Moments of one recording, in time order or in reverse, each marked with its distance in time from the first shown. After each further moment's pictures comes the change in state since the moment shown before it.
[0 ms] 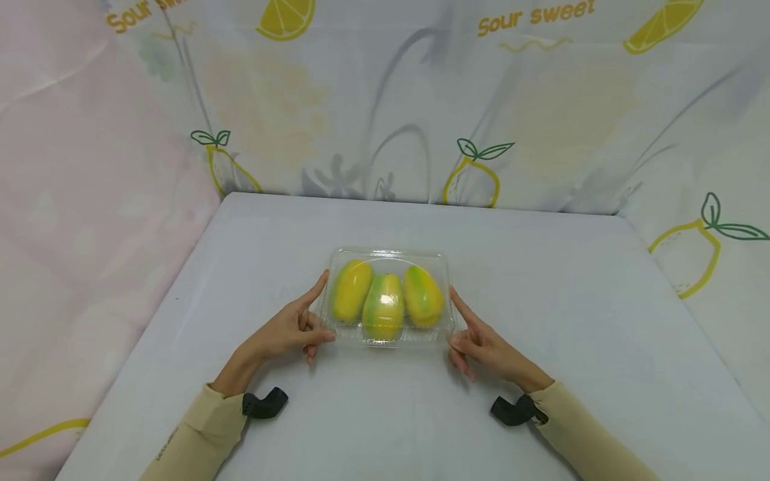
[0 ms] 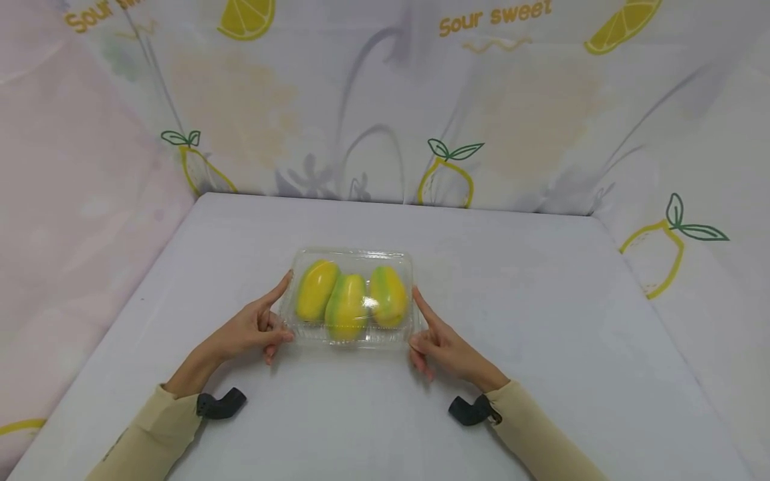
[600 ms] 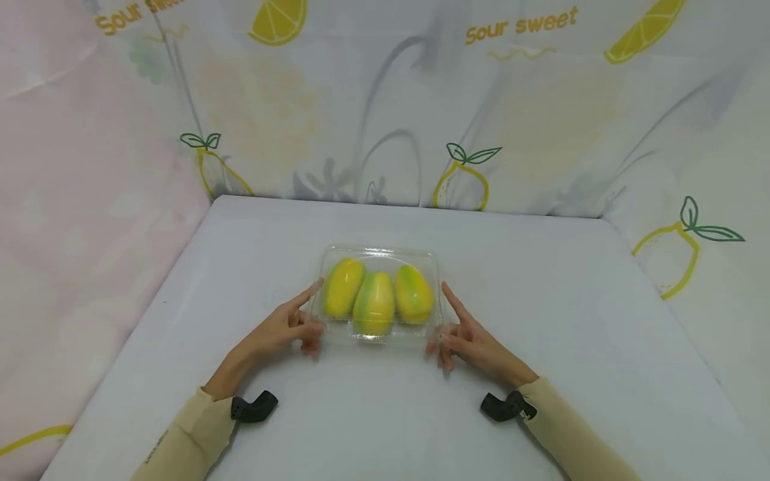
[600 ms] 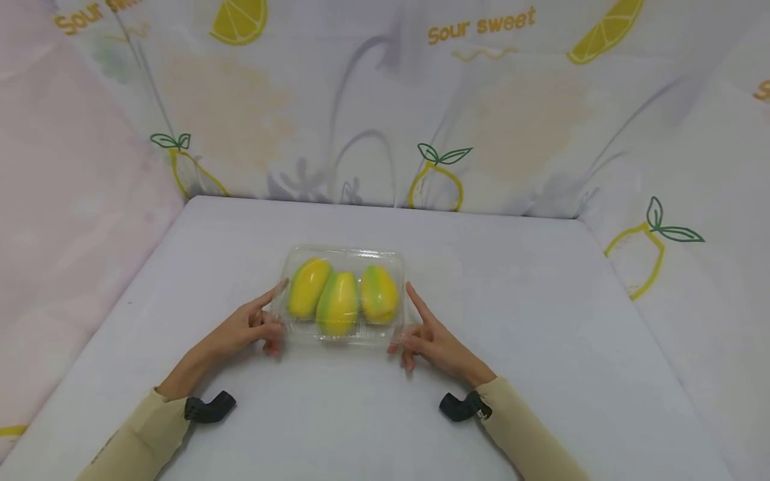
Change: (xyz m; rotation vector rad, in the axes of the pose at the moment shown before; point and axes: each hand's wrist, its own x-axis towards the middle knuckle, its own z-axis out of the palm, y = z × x) left_hand 0.003 -0.009 -0.003 0.077 0.061 -0.018; right_hand 0.003 0.012 -0.011 0.047 0.036 -0.016
